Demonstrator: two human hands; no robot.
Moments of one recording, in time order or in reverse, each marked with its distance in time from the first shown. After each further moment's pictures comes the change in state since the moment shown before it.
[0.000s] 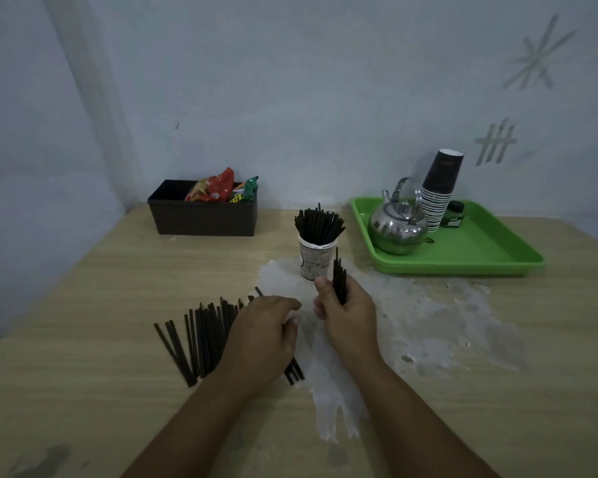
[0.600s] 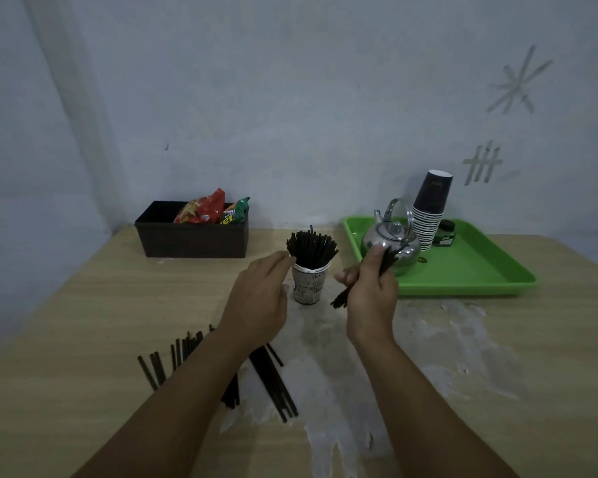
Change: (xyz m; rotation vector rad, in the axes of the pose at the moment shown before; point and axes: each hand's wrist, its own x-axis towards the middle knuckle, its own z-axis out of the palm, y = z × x) left_hand 0.086 -0.023 0.000 0.082 0.088 0.135; right_hand 0.063 -0.036 -0.003 0.290 0.349 -0.016
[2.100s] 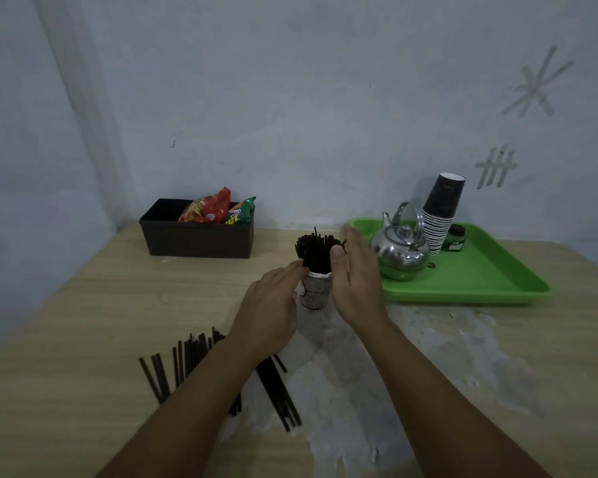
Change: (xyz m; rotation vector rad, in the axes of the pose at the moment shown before) left_hand -0.003 0.003 0.015 -0.134 -0.046 -0.053; right_hand 0.039 0.029 0.003 -0.796 -0.383 -0.452
